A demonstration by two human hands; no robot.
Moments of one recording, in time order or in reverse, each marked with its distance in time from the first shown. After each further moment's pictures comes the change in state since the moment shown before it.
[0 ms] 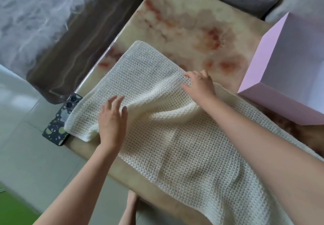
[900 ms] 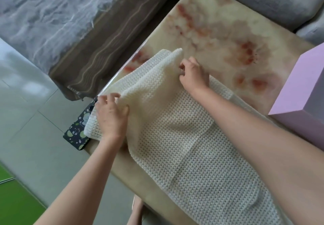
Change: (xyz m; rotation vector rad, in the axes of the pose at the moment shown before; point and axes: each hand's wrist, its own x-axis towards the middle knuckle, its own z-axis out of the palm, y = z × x) left_hand 0.056 -0.046 -0.028 -0.065 0.072 -0.350; right_hand 0.081 -0.105 0.021 0.024 0.044 -0.009
